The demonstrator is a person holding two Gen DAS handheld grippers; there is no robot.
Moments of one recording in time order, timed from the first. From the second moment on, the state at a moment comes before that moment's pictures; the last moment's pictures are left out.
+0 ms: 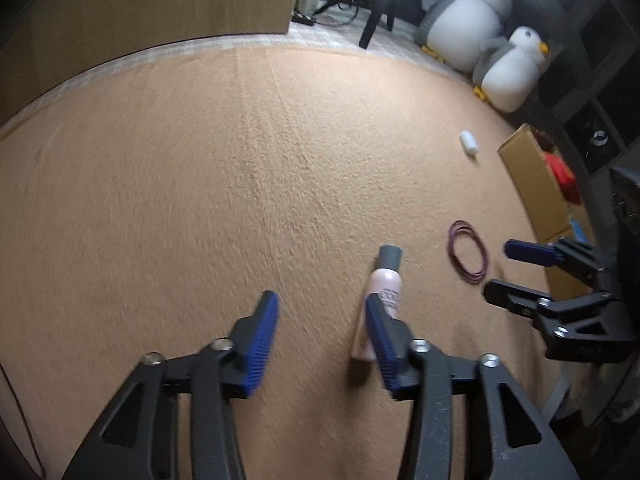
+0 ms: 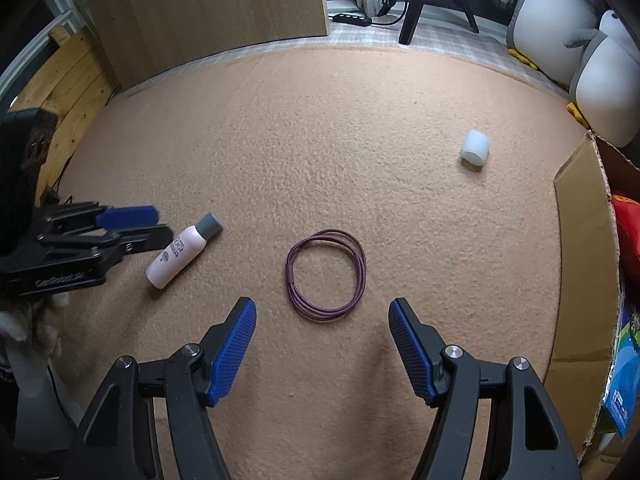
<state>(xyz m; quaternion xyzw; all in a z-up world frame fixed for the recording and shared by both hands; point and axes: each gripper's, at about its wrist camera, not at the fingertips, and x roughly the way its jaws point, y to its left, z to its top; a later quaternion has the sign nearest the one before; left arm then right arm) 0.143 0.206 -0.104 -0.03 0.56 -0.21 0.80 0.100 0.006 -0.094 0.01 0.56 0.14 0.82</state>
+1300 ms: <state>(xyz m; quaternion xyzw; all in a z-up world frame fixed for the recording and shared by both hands) 0.134 0.165 -0.113 0.04 0.56 -0.22 0.80 0.135 0.046 -0.105 -0.11 0.61 0.17 0.77</state>
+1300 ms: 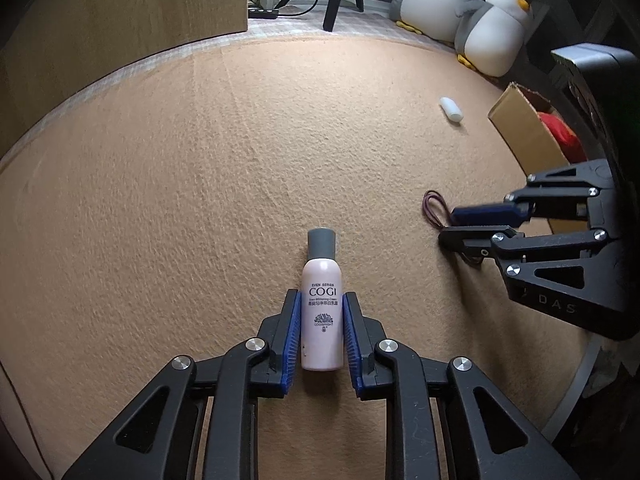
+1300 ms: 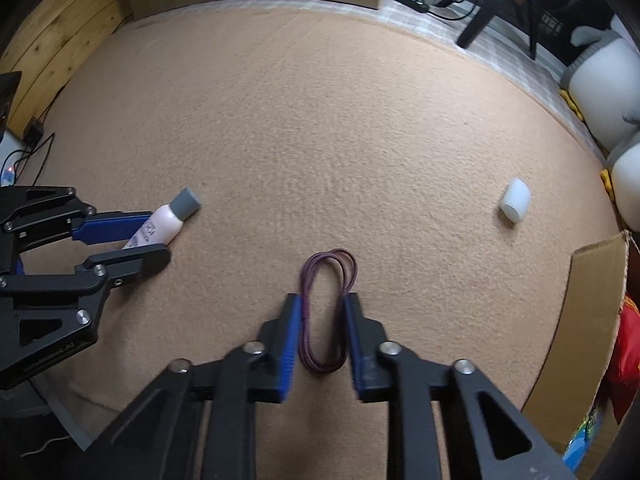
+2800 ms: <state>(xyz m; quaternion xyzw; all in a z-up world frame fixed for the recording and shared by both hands) 0.103 -0.010 -0.033 0.01 0.49 -0.37 0.79 0.043 -0.176 -0.016 0.05 0.52 0.03 0.85</state>
